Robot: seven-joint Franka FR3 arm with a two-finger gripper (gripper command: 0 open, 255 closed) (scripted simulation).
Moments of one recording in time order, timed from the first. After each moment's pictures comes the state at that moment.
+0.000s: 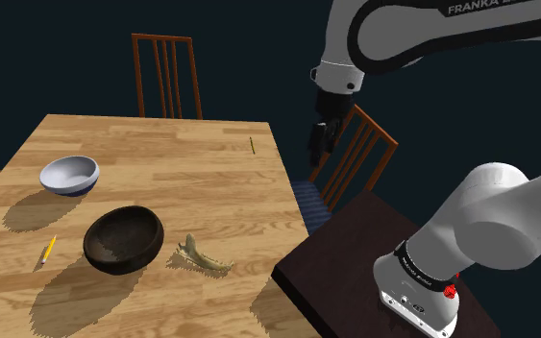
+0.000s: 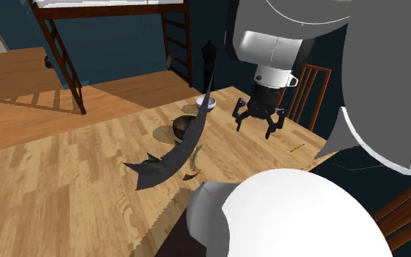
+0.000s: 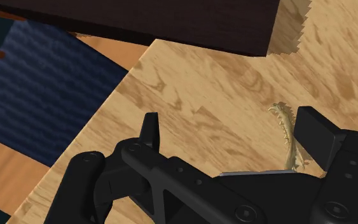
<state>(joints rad) 0.13 -0.51 0.08 -2.57 0.17 1.86 -0.09</state>
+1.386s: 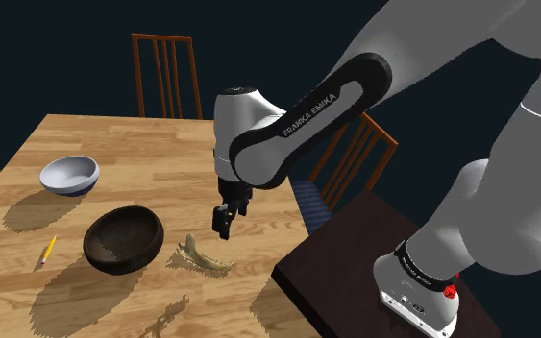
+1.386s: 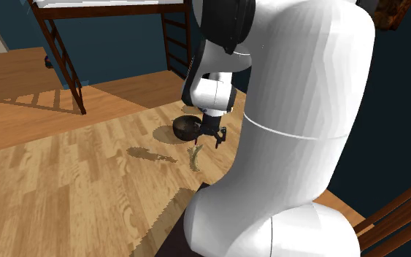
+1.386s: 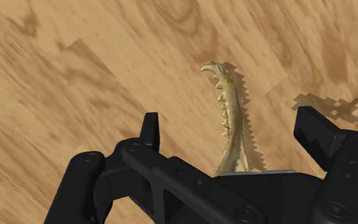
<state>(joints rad) 0.32 0.21 0.29 -2.35 0.19 2.42 0.04</state>
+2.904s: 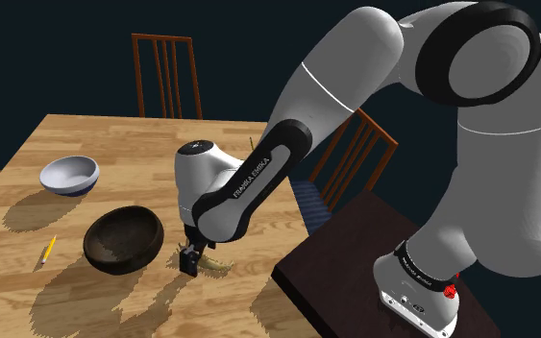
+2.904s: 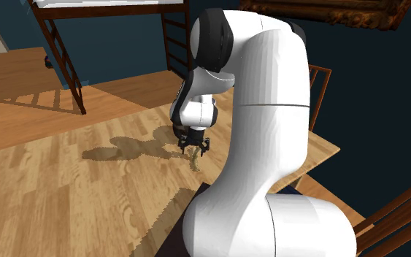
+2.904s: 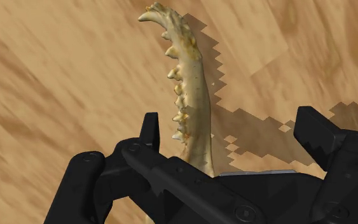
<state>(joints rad) 0.45 0.59 0.27 -2.11 0.09 2.59 0.12</state>
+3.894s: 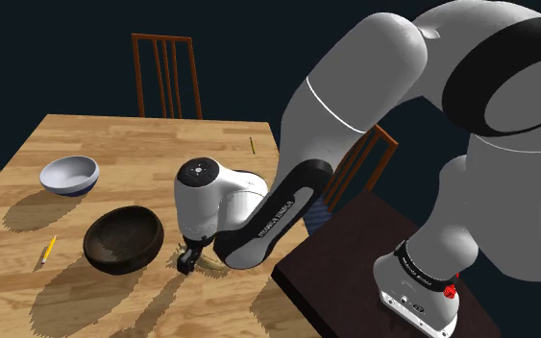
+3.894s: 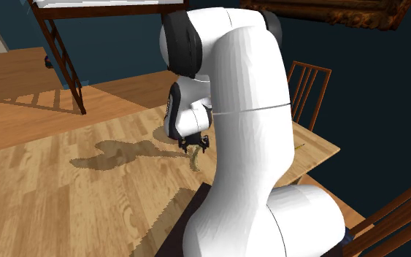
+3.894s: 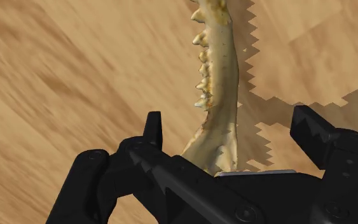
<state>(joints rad) 0.77 0.55 -0.01 -2.18 -0.15 2.76 0.44</state>
